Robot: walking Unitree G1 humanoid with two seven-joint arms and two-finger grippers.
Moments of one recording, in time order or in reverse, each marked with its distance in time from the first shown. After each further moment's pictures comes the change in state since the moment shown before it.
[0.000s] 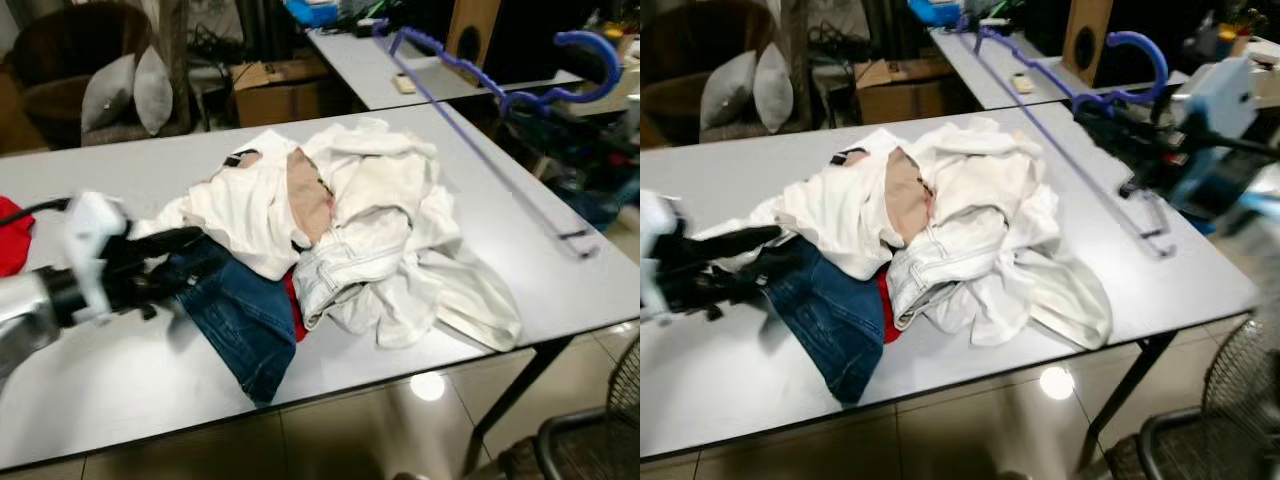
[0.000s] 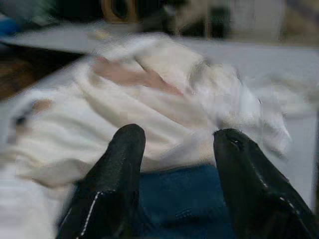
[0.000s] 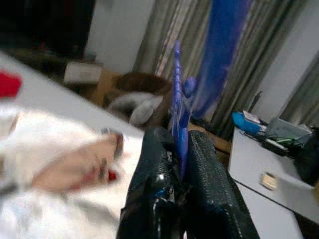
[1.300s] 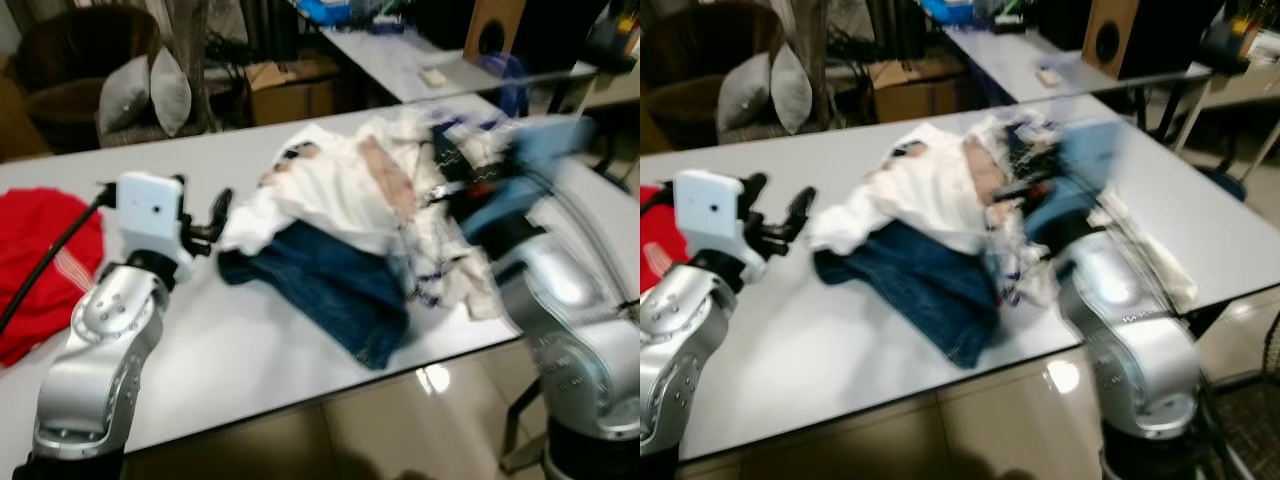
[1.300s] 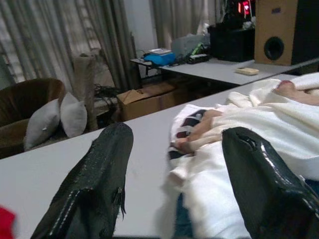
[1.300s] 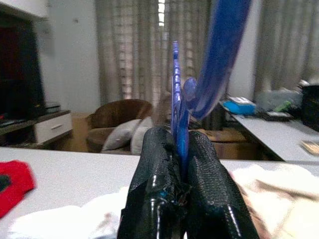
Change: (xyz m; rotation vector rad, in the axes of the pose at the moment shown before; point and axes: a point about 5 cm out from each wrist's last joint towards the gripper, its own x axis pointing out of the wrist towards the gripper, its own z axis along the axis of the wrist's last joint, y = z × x) left arm 0.066 -0.018 -0.008 0.013 -0.118 0.625; right arm 0.044 0.105 -0.009 0.300 -0.059 -0.271
